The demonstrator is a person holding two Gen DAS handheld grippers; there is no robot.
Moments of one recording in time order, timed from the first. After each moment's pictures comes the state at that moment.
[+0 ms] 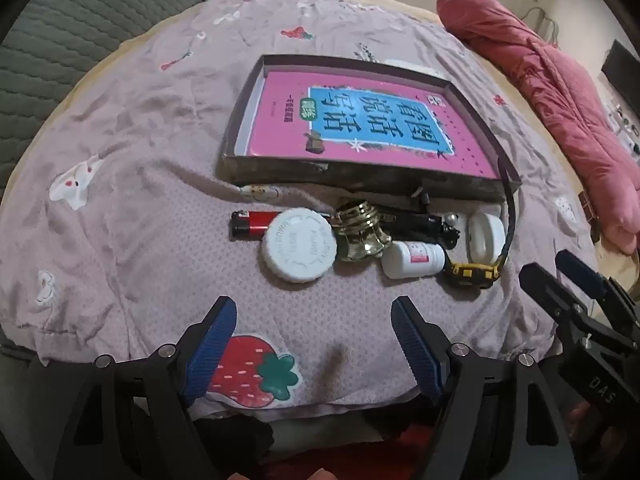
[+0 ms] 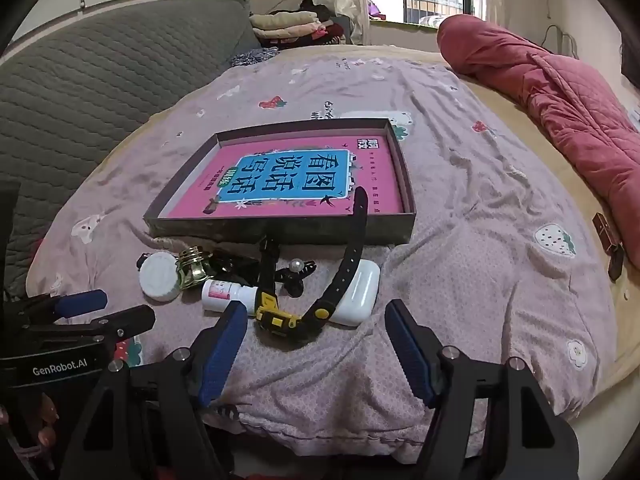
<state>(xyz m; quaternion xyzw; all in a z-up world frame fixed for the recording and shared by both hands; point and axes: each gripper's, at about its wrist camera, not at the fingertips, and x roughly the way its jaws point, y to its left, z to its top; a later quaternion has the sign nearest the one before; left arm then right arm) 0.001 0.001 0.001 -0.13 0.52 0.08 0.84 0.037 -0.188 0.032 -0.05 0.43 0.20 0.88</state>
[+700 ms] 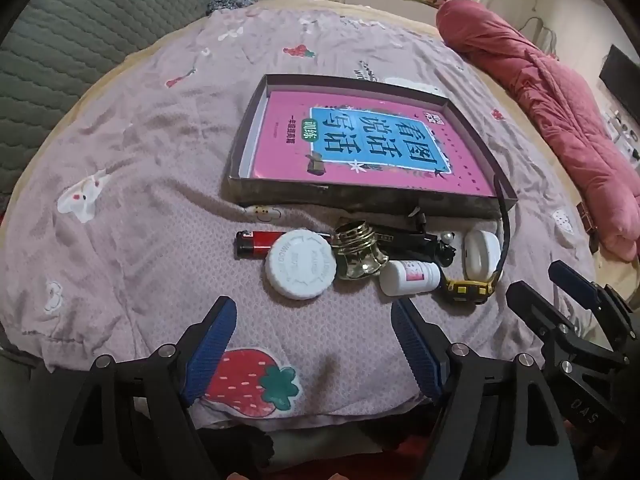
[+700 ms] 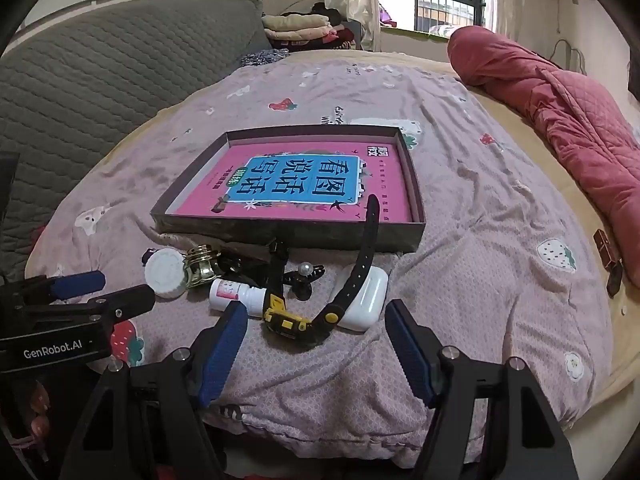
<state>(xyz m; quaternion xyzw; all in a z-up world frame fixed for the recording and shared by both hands) -0.002 0.001 0.013 -0.12 0.49 0.09 0.86 0.031 -0.176 0.037 -0.07 0.42 0.21 0.88</state>
